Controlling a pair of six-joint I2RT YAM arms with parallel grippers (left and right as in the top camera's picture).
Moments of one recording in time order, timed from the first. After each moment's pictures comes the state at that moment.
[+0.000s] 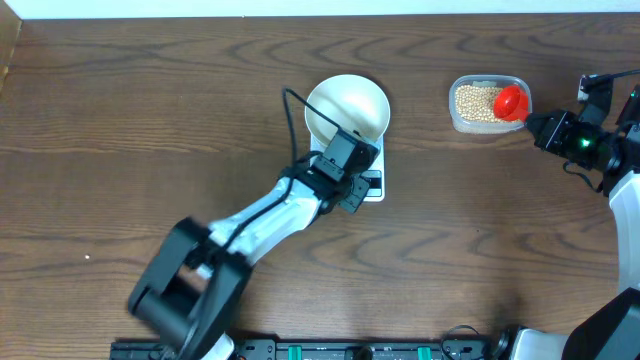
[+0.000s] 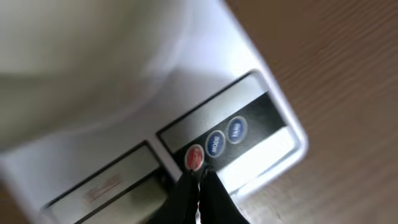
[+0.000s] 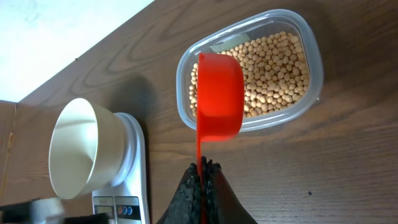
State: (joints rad) left arm -0.64 1.75 1.02 -0.31 0.04 -0.04; right arm -0.38 1.49 1.11 -0.52 -0.65 0.15
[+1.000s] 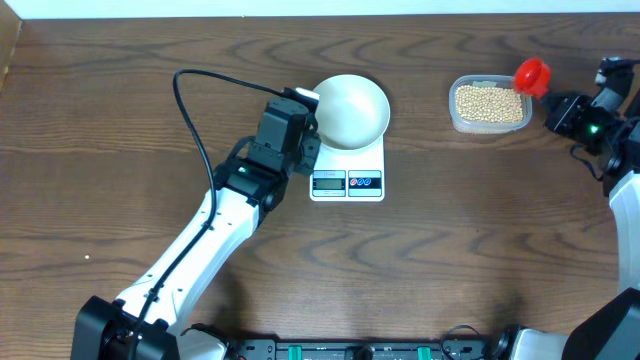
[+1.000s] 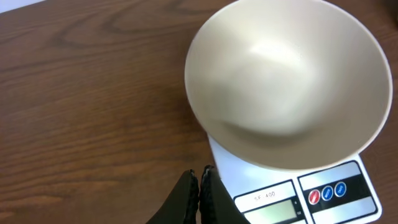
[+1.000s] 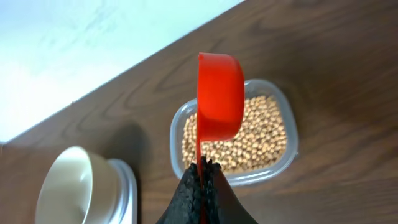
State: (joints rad) left arm -0.44 1.45 1.02 -0.35 -0.14 -0.04; right arm -0.38 1.49 1.11 -0.30 -0.56 0.26
